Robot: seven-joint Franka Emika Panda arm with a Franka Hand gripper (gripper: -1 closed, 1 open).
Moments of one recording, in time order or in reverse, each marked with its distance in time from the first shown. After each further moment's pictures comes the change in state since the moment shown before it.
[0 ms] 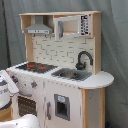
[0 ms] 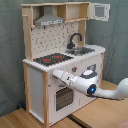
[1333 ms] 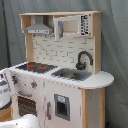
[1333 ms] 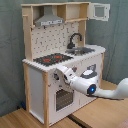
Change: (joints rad) arm -0.001 0.000 -0.001 0.001 0.001 0.001 0.461
